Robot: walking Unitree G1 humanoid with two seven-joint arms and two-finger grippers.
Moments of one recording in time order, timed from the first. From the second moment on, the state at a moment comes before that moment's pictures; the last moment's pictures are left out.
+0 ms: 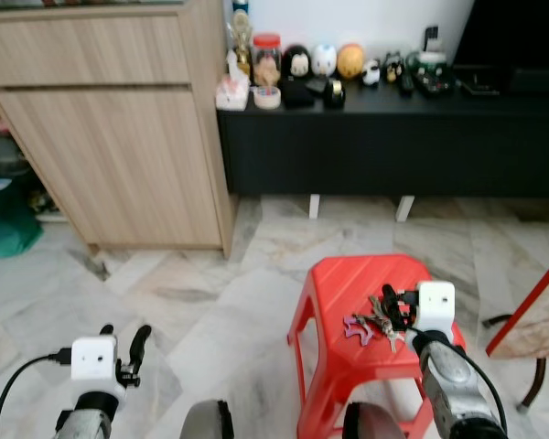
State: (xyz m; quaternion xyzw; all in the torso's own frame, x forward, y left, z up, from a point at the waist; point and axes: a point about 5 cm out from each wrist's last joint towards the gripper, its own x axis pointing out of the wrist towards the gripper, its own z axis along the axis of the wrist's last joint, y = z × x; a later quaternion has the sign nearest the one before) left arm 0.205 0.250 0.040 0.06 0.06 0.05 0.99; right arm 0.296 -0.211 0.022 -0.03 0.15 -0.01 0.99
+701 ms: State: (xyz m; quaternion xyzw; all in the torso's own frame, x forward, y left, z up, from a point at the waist) left arm 0.203 0.249 0.041 0.07 0.06 0.05 0.99; right arm 0.299 -0.203 0.022 -0.02 0.15 0.00 0.99
